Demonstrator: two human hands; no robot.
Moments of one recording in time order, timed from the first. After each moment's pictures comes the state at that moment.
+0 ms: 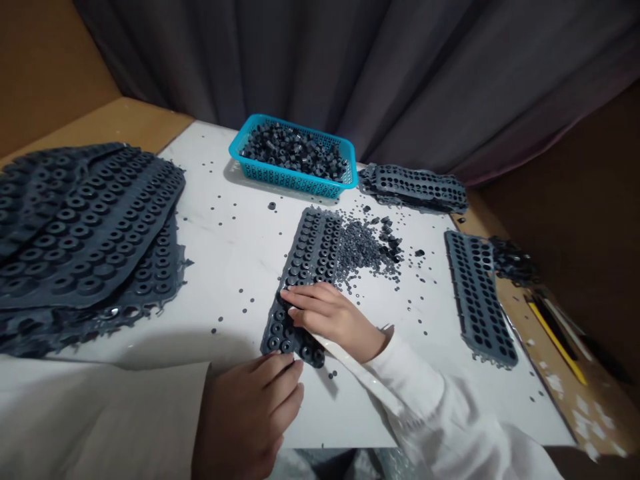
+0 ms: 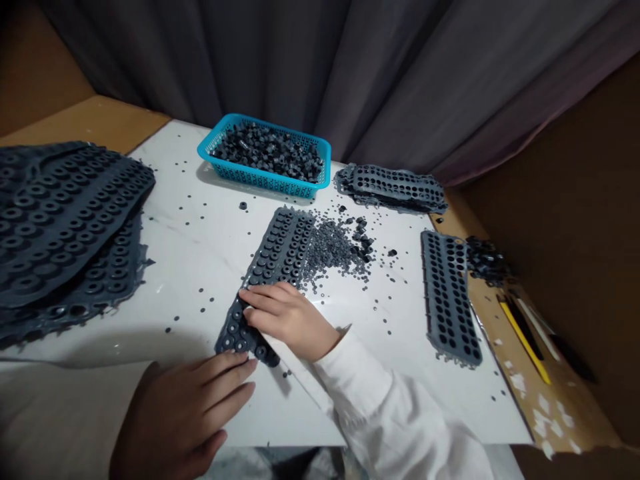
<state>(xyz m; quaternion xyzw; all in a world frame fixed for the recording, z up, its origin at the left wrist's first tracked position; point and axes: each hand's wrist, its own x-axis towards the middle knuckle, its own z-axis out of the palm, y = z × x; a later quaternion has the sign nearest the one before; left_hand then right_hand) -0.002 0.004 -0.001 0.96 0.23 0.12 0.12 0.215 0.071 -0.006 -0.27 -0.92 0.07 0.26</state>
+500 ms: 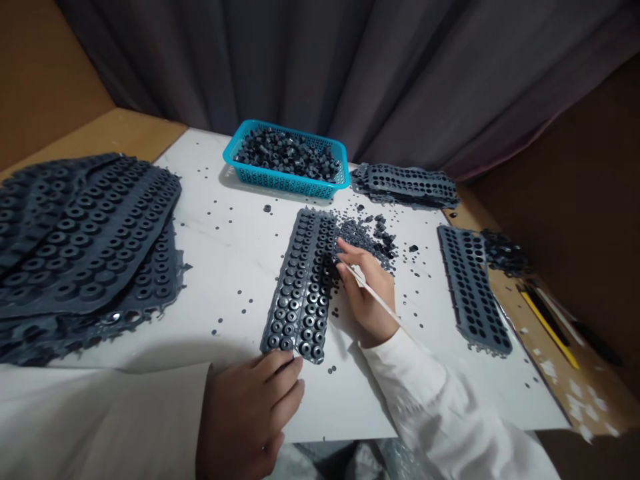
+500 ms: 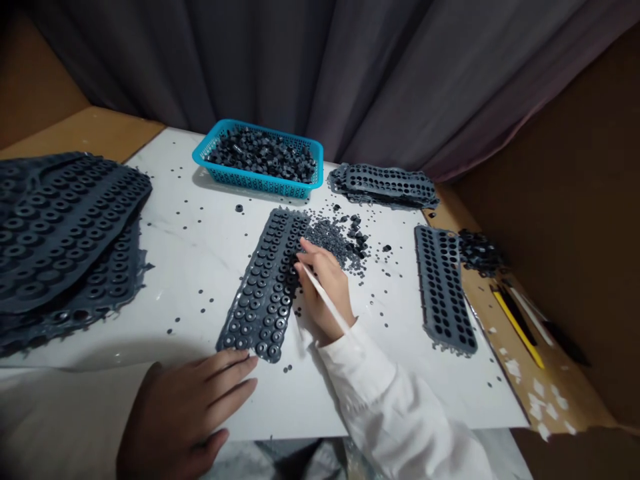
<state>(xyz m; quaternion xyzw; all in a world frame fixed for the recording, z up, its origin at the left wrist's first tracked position) -0.005 0.007 -0.003 0.96 0.20 0.15 0.13 0.233 0.076 0.005 -0.53 -0.72 0.10 0.44</state>
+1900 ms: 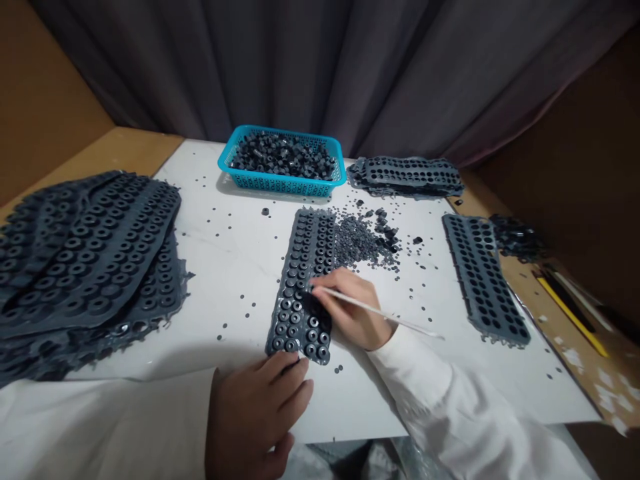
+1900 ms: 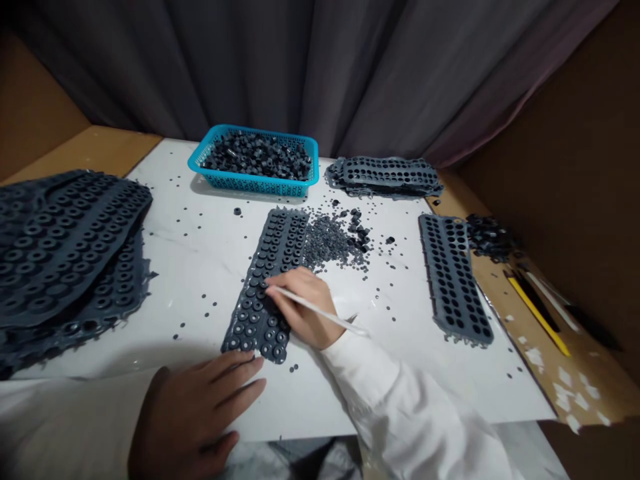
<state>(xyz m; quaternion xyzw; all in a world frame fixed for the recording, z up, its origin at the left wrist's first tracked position) -0.009 0.011 0.000 0.97 0.18 0.06 0.16 0.218 0.068 0.004 -0.45 -0.77 0.15 0.43</state>
